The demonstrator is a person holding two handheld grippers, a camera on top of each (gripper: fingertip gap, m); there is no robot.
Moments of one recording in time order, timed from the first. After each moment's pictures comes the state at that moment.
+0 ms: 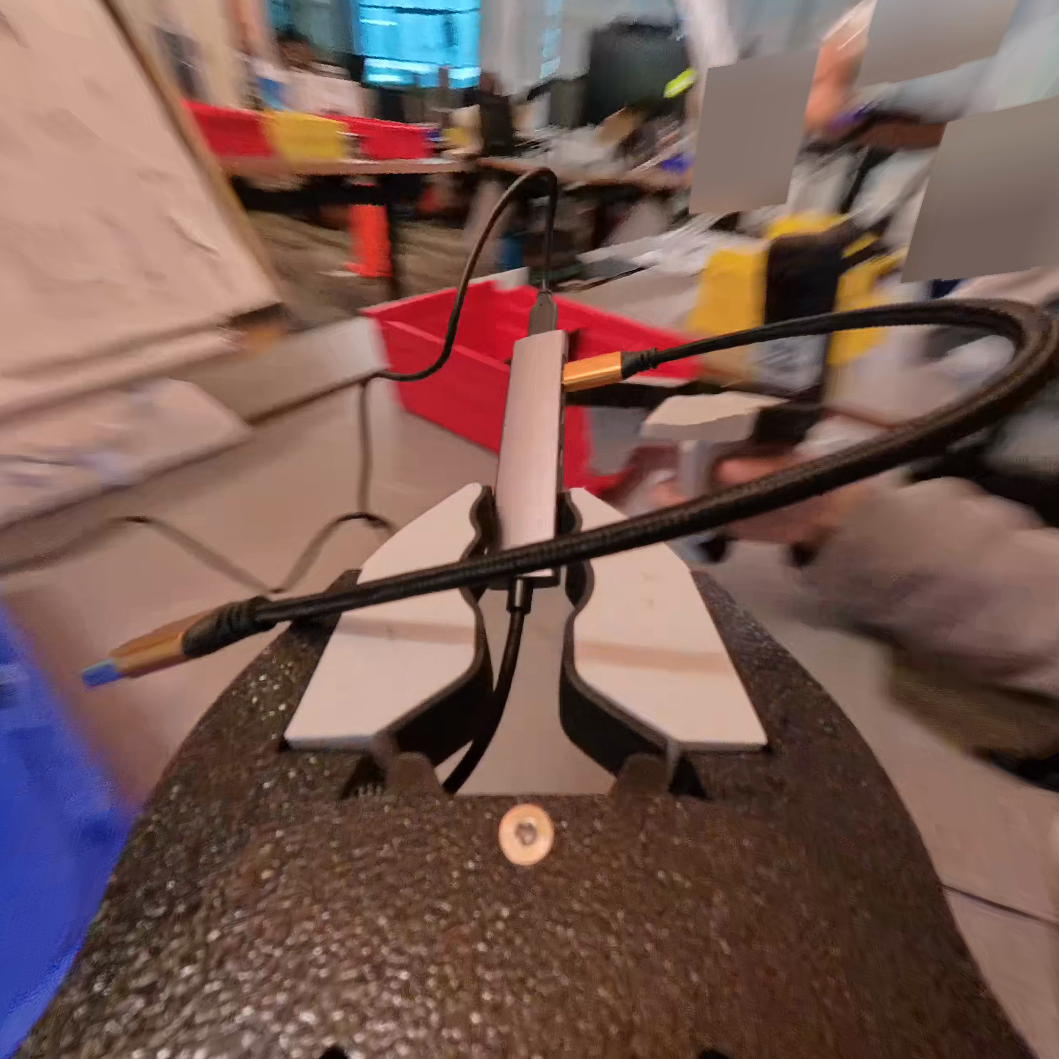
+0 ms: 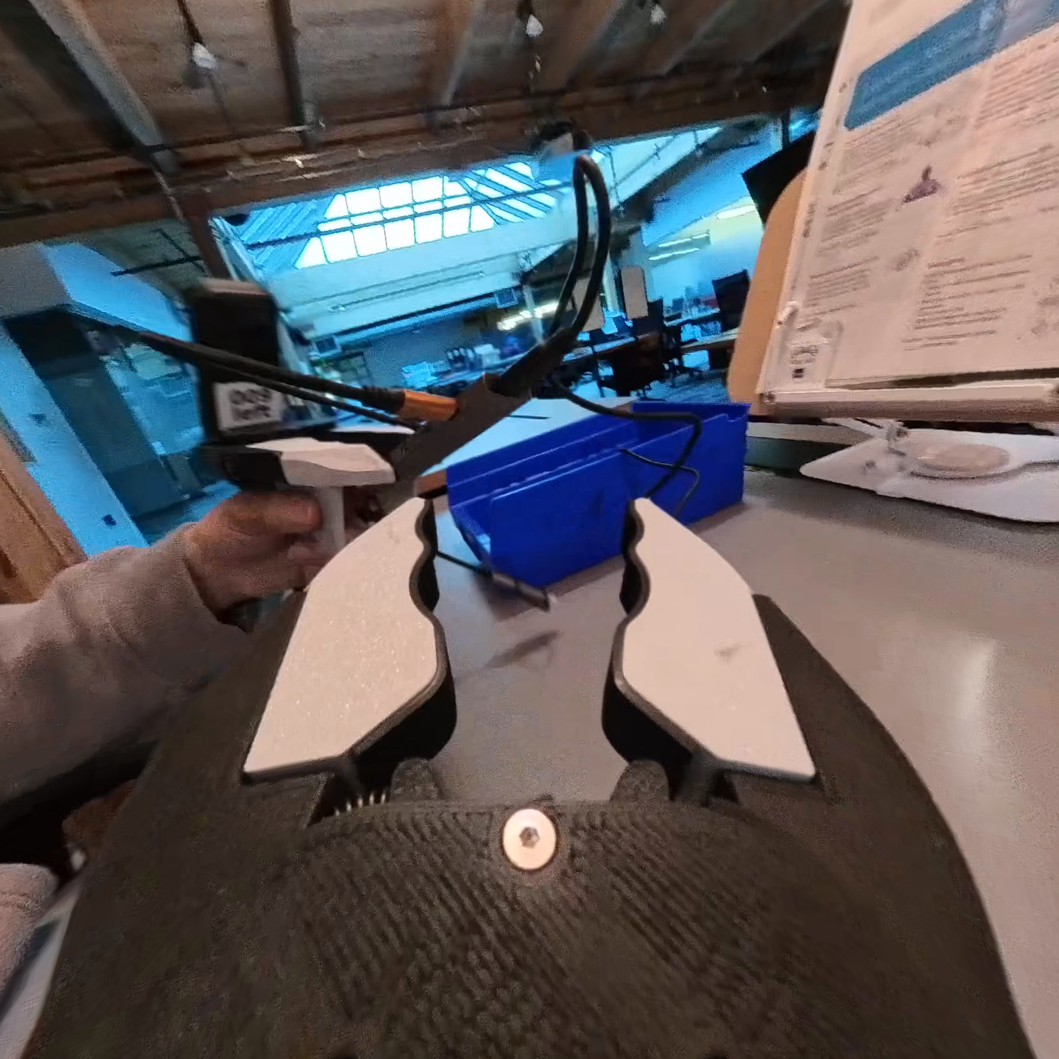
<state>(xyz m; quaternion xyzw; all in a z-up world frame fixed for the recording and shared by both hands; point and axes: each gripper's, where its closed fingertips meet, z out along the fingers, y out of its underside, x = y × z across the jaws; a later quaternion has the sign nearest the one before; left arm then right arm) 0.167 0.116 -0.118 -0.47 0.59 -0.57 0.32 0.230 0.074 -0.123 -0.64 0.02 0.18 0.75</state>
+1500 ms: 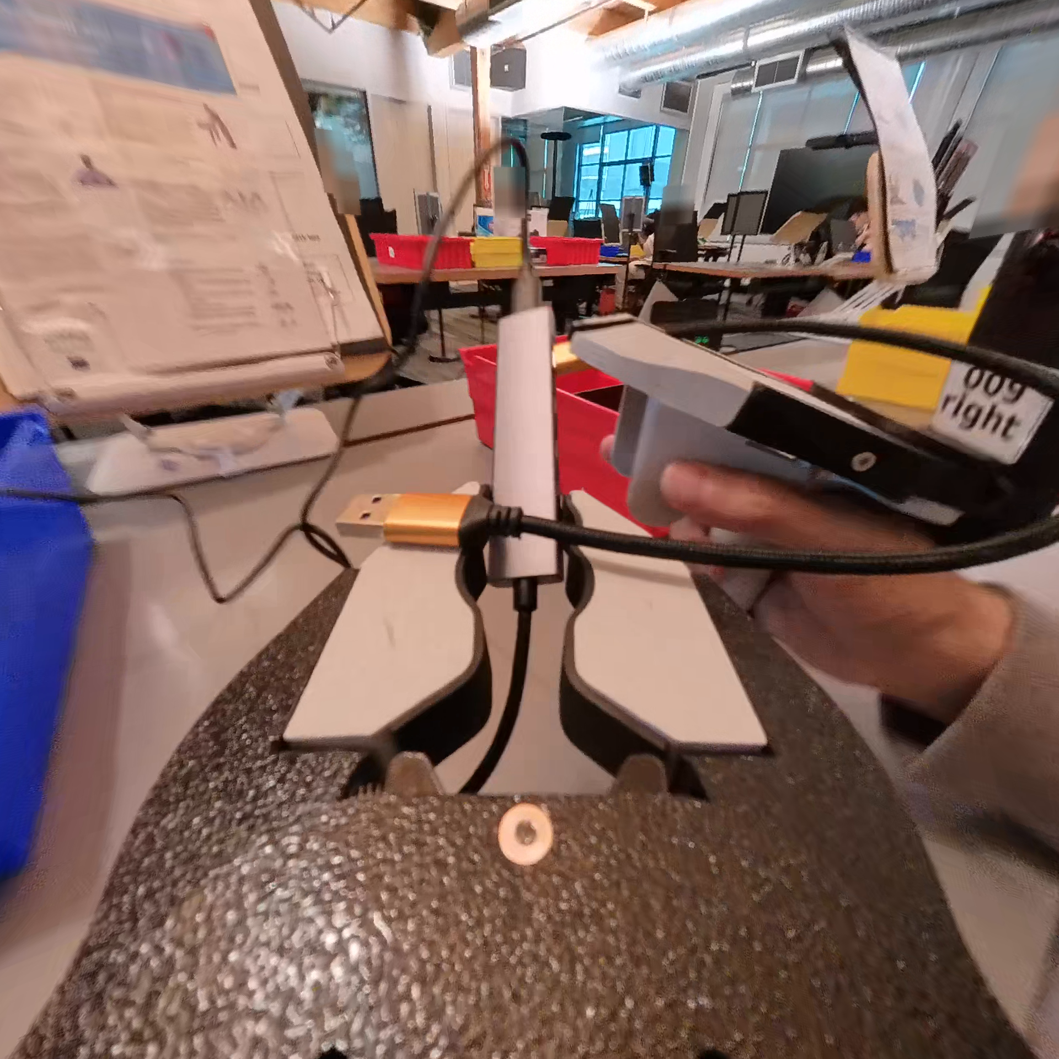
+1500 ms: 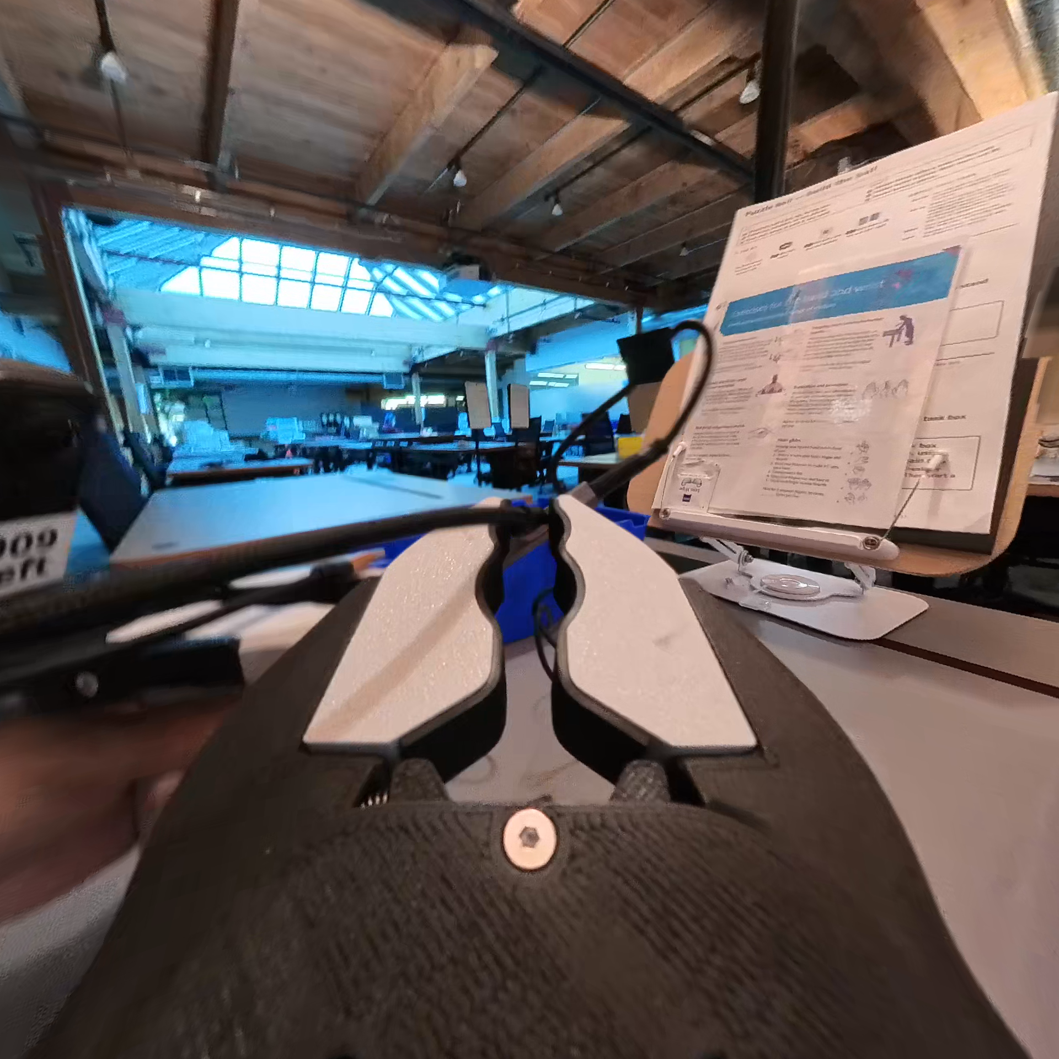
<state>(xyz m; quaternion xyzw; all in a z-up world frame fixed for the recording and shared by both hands) 0.188 0.074 -0.151 -0.52 0.49 -0.50 0.49 0.216 0.071 -0.101 -0.57 0.02 0.01 0.82</state>
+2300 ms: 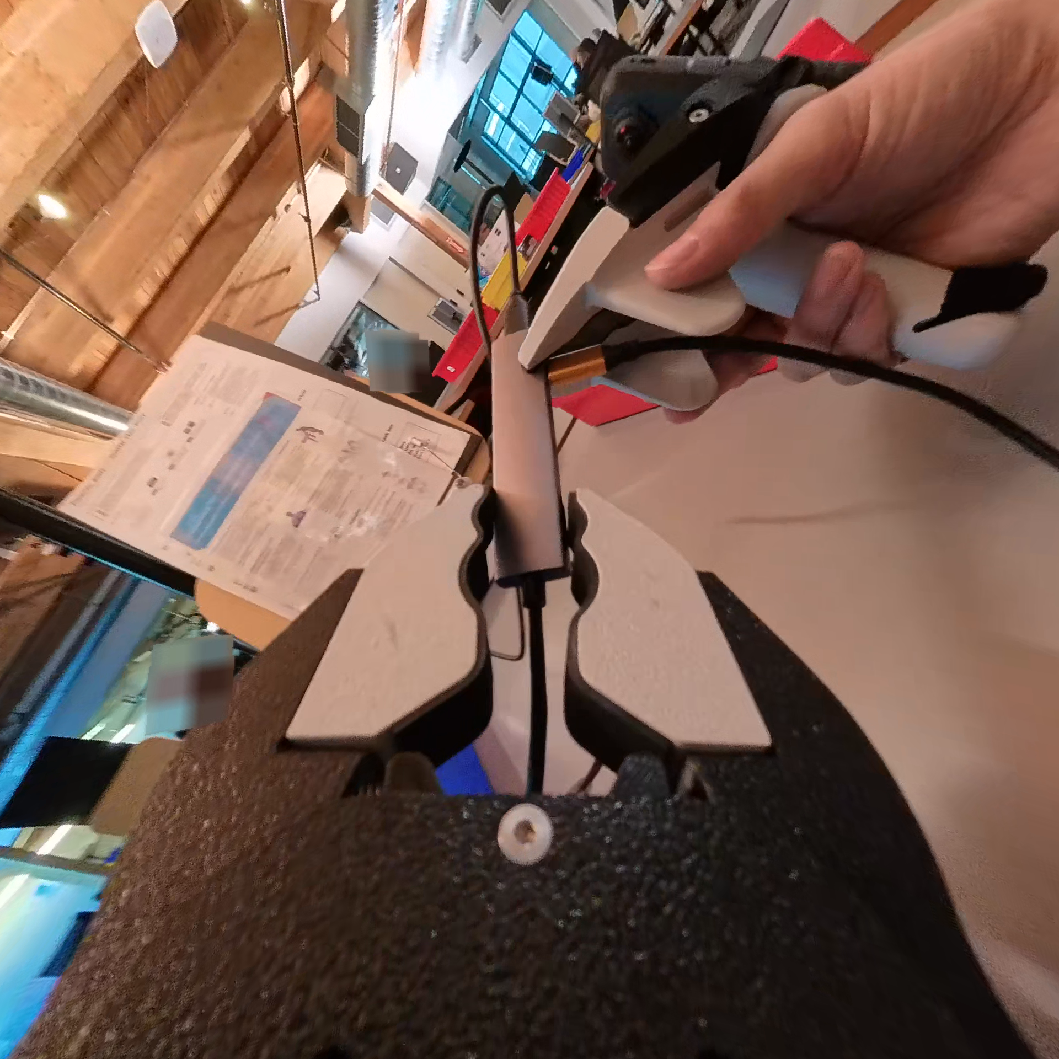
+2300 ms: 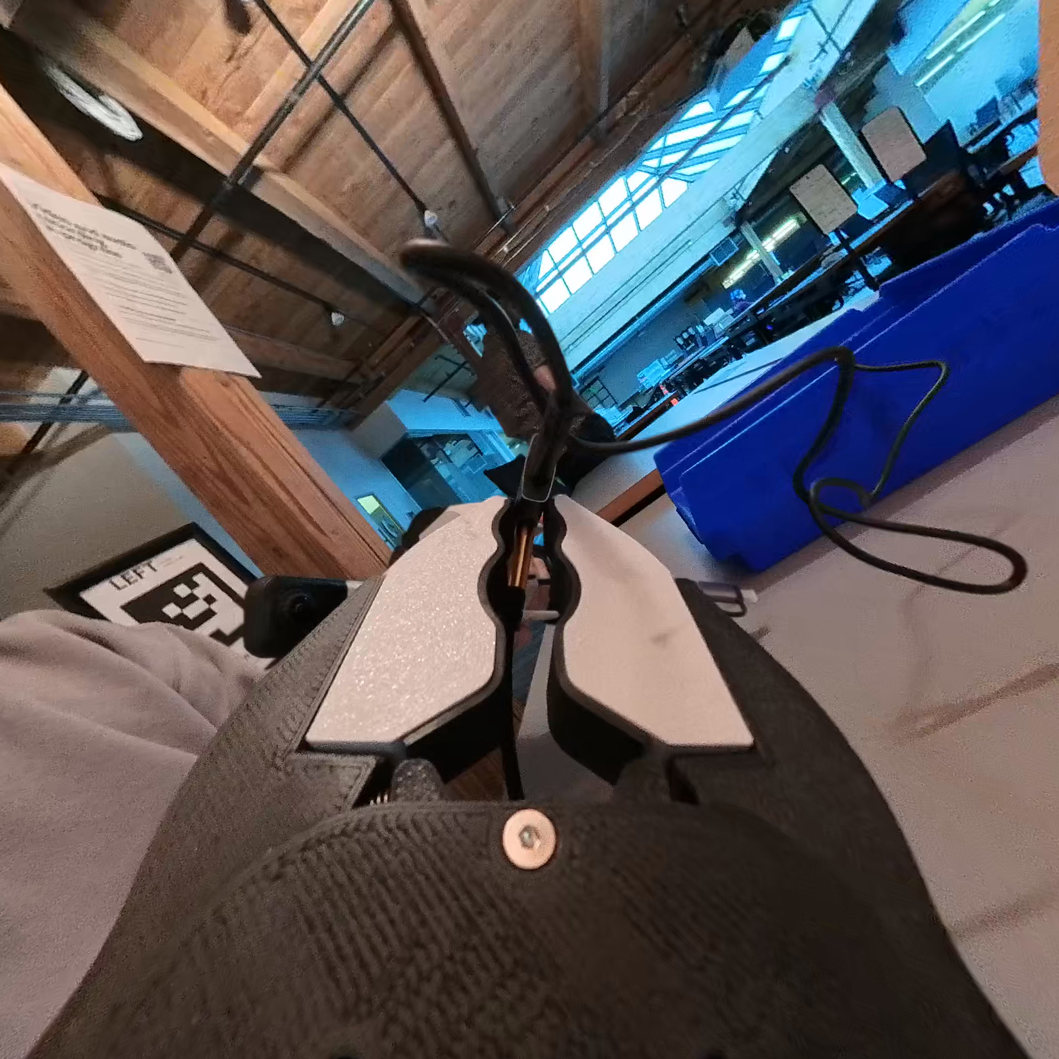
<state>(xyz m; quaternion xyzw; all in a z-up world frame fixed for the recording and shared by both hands) 0.168 0.087 -0.138 -0.22 0.68 -0.21 0.66 0.205 0.071 -0.121 -0.56 0.06 0.49 0.67</state>
